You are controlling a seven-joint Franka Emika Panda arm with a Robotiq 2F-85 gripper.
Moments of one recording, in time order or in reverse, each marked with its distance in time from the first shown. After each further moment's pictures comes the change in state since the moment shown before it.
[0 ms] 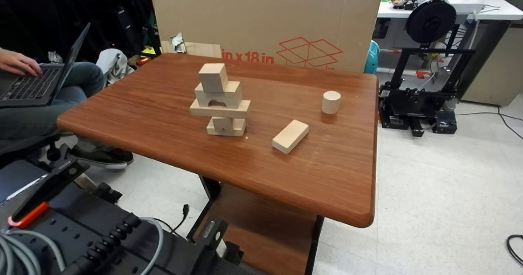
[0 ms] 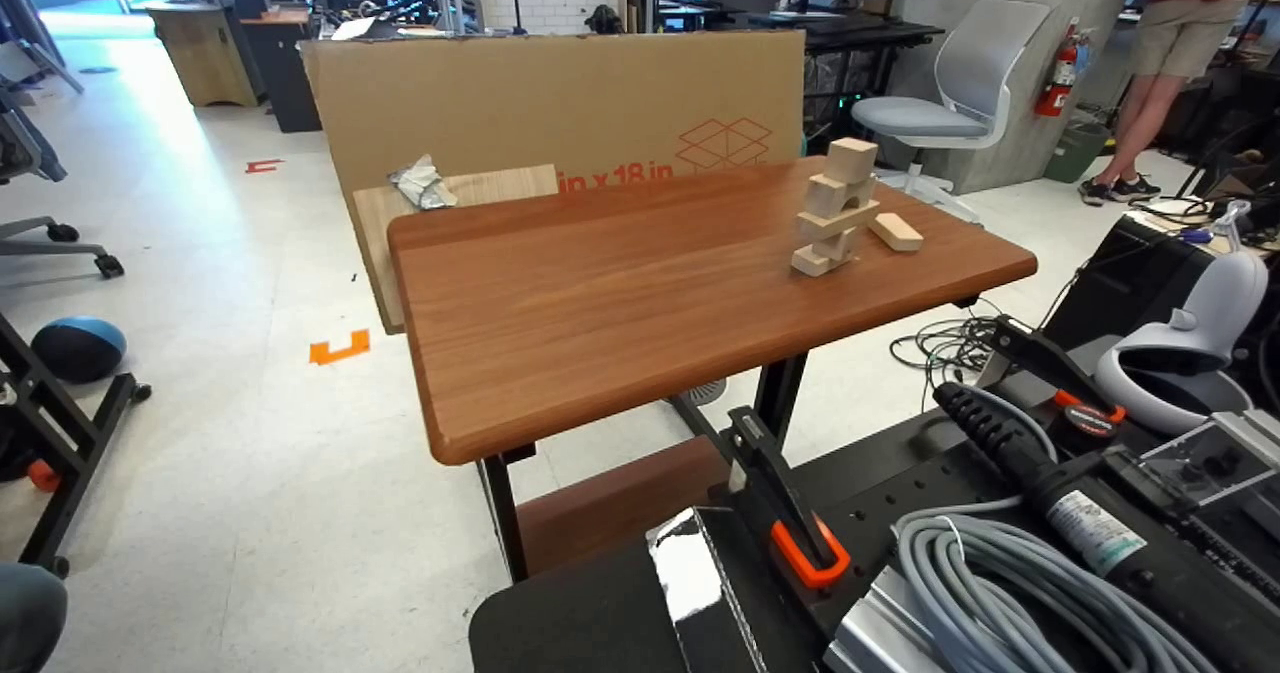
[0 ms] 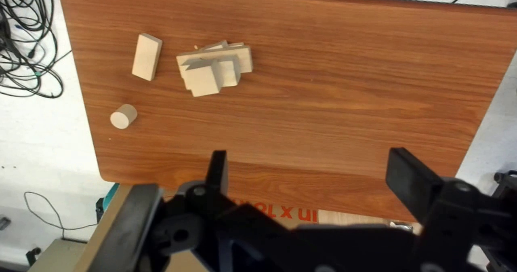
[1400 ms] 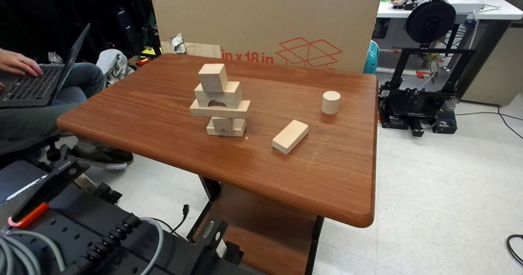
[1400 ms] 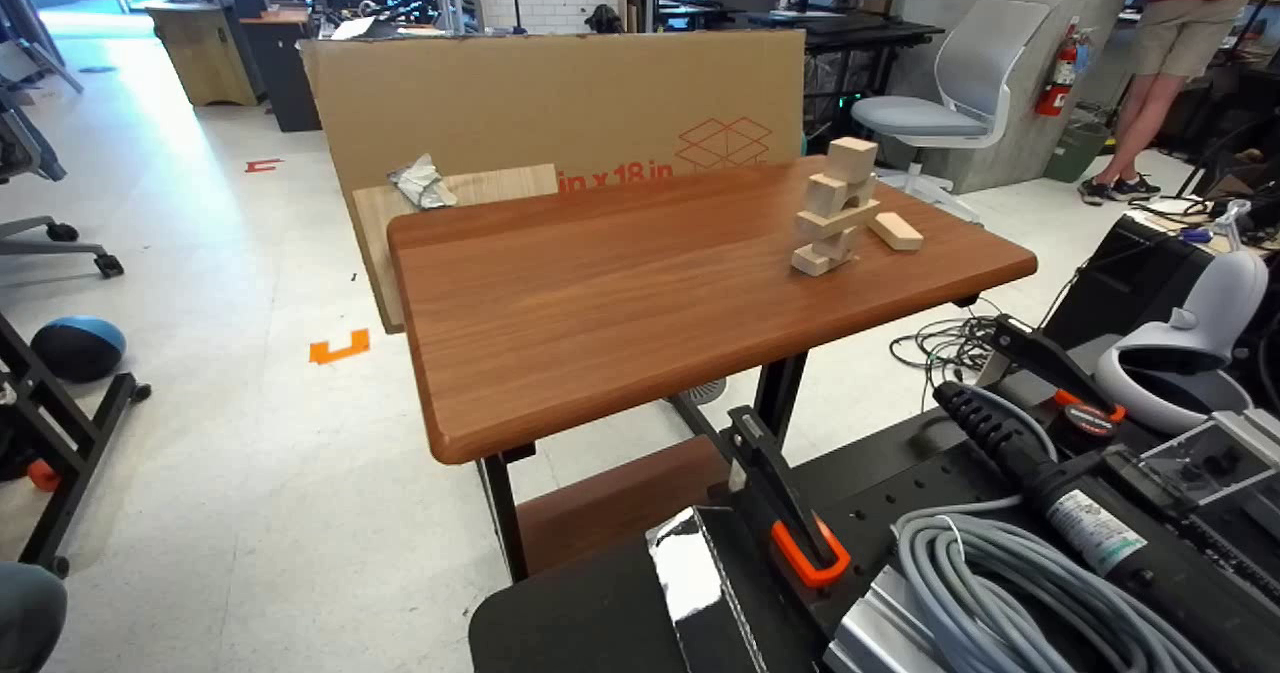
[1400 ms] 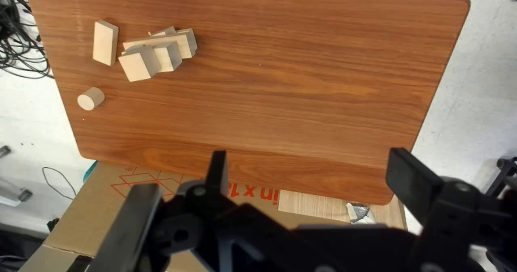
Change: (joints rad) arm -0.027 -0.006 0.263 0.016 -0.063 0.000 0.287
